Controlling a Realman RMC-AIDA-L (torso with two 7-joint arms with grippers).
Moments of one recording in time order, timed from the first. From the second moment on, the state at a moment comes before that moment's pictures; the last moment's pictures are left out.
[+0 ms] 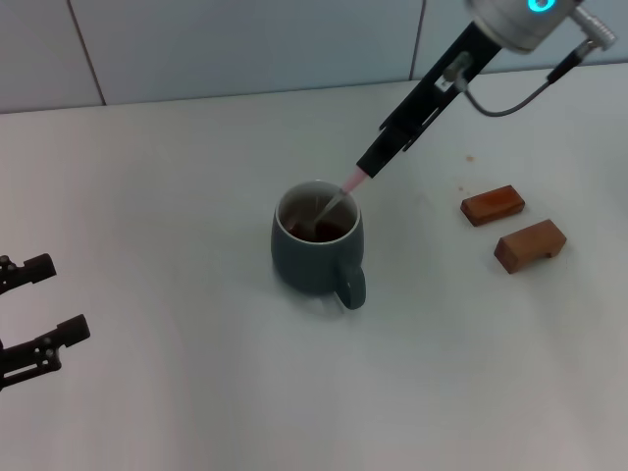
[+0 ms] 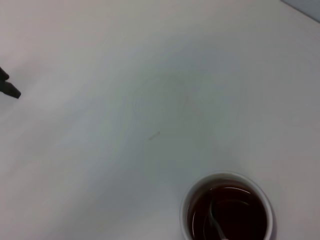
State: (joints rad) left arm -0.34 -1.97 0.34 0.54 2.05 1.87 -0.99; right arm 1.15 1.95 -1.00 -0.85 -2.53 -1.71 2.44
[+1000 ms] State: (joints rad) left arm -0.35 -1.97 0.34 0.54 2.05 1.87 -0.99; right arm 1.22 1.97 -1.03 -0.81 -2.61 -1.72 2.41
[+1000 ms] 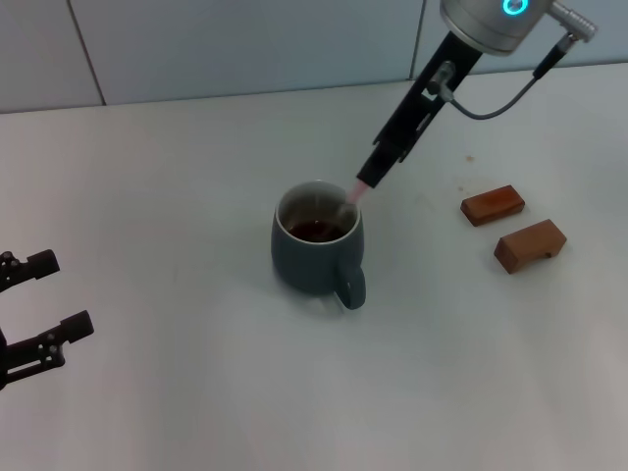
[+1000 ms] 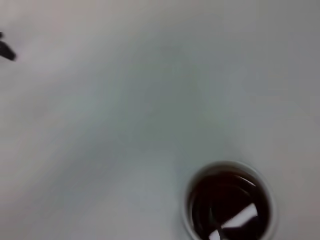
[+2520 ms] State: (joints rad) left arm -0.35 -1.97 0.34 0.54 2.05 1.87 -0.99; right arm 1.24 1.99 -1.03 -0.81 -2.66 -1.69 2.43
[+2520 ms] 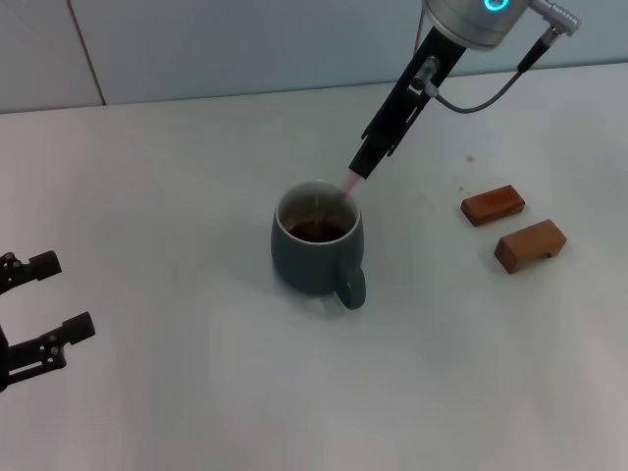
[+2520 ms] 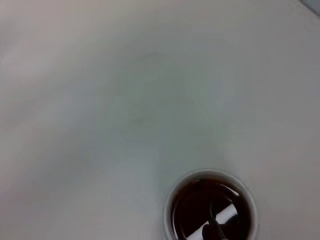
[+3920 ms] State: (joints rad) left arm -0.41 -1.96 0.35 0.54 2.07 1.84 -1.04; right arm 0.51 2.04 -0.88 -1.27 -1.84 -1.45 1.93
